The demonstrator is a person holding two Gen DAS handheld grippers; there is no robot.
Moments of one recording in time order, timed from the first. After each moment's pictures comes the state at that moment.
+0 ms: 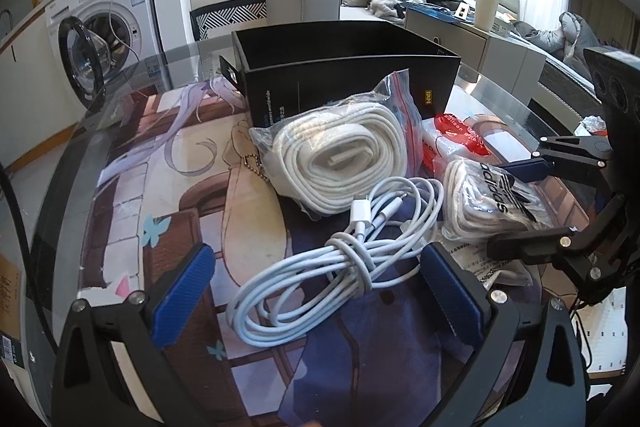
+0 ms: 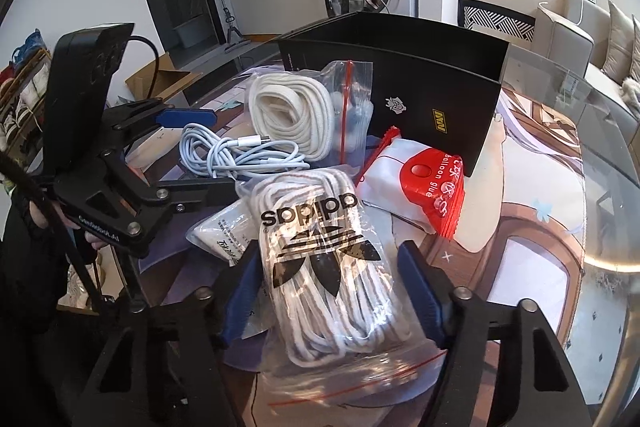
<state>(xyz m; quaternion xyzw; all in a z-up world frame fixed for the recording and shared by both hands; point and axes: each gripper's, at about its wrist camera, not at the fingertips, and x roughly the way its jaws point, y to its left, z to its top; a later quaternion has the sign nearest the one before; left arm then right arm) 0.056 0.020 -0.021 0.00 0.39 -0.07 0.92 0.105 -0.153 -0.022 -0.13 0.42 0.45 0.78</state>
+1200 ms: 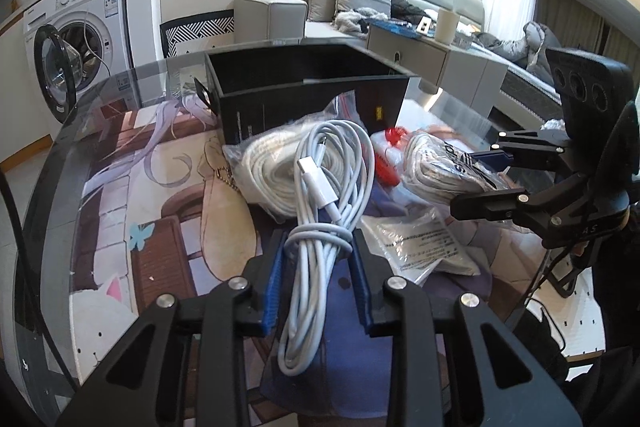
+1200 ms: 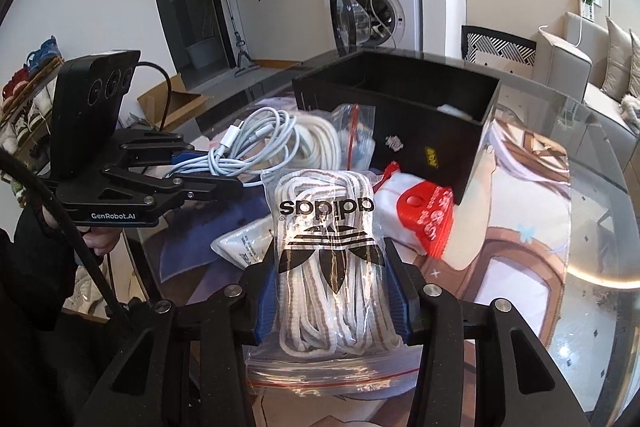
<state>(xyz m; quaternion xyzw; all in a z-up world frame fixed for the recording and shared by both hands) 0.033 0.024 0.000 -0.02 0.36 -0.13 0.92 0.100 -0.172 0.003 -0.10 0.37 0.47 0.80</state>
